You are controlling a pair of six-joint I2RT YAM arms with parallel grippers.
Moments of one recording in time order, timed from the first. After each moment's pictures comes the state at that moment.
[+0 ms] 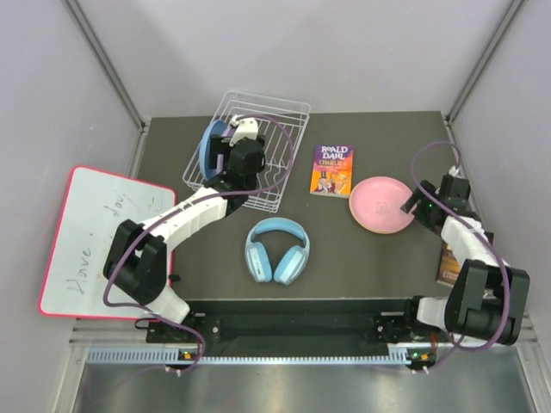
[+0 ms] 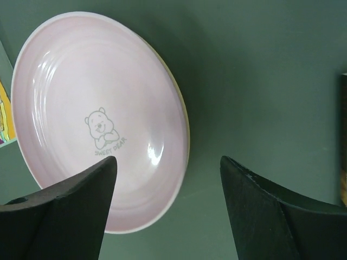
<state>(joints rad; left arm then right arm) -0.58 1.58 1.15 0.12 -0.84 0.02 -0.24 1.29 0.69 -0.25 -0.10 0.44</state>
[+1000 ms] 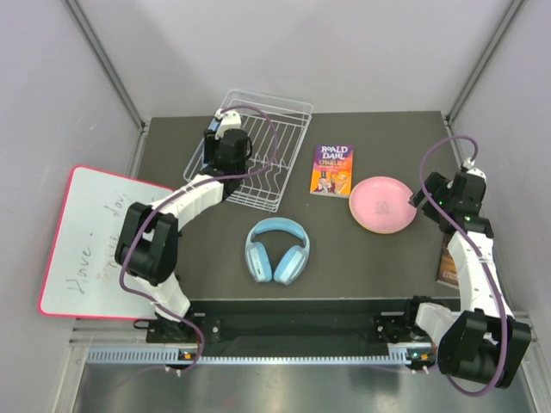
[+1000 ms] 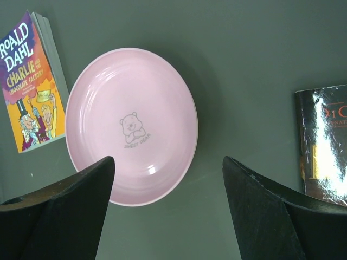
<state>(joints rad) -0.42 1.73 1.21 0.17 -0.83 0.02 -0.24 1.01 0.75 -0.41 -0.04 0.40</state>
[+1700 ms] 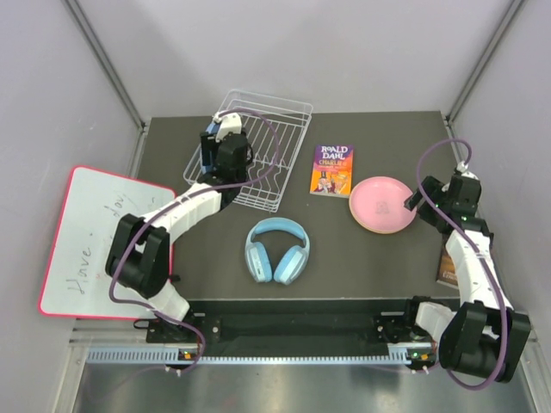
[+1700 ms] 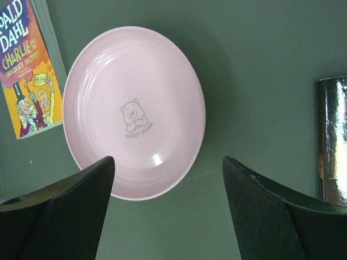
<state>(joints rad) -0.47 1.62 1.14 0.23 -0.83 -0.01 -0.24 1.04 0.71 -0.38 -0.11 0.40</state>
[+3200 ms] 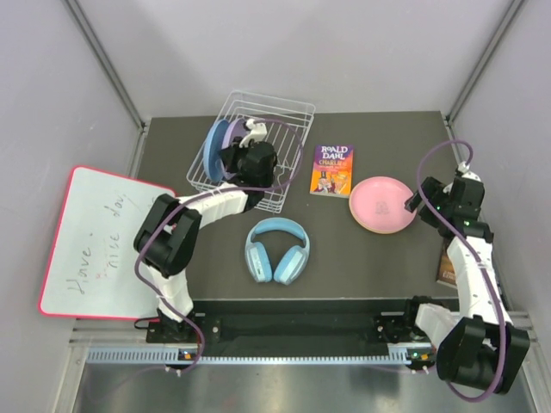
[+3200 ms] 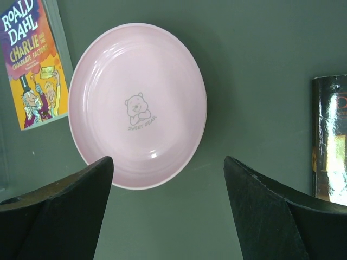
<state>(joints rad) -0.57 1.83 1.19 0.43 -1.19 0.30 -0.24 0.99 0.72 -0.43 -0.12 0.38</state>
